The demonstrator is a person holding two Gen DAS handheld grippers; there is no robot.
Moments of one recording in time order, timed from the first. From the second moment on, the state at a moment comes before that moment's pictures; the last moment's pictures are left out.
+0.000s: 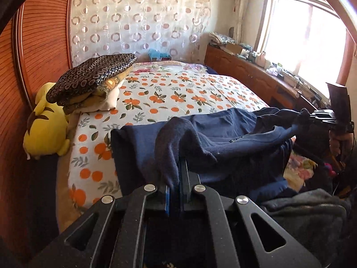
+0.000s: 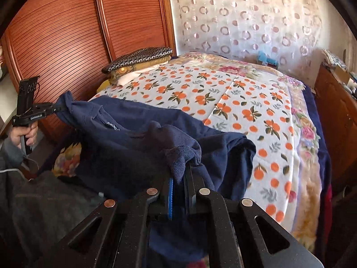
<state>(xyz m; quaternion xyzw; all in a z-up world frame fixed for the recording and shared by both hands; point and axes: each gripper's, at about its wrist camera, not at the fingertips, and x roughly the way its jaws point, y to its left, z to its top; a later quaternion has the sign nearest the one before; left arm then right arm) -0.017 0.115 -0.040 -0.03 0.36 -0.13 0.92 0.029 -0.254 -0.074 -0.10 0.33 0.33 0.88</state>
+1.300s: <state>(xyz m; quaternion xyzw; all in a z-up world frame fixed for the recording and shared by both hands) 0.039 0.128 -0.060 -0.03 0.34 -0.05 0.94 0.016 -0.254 -0.070 -0.12 0.38 0.24 0.88</state>
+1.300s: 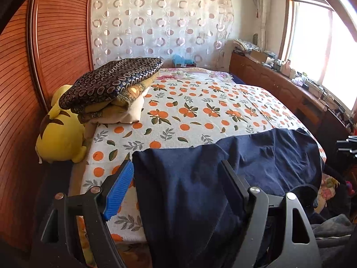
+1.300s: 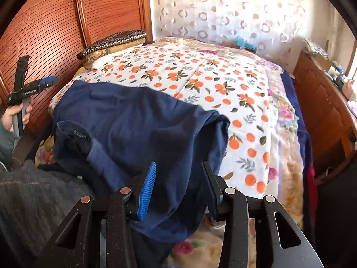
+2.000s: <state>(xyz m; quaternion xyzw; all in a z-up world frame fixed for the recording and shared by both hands) 0.107 0.139 -0.104 -0.03 0.40 -0.02 0.92 0.138 -0.226 -0.136 -0.10 0.38 0.17 0.90</state>
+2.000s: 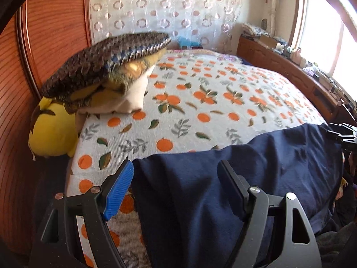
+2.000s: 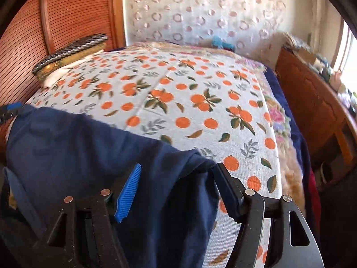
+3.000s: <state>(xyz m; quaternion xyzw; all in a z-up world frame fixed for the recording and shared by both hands) 0.117 0.152 -0.120 -0.05 0.42 -0.03 0.91 0.142 -0.242 -0.149 -0.03 0.36 0.20 0.91</state>
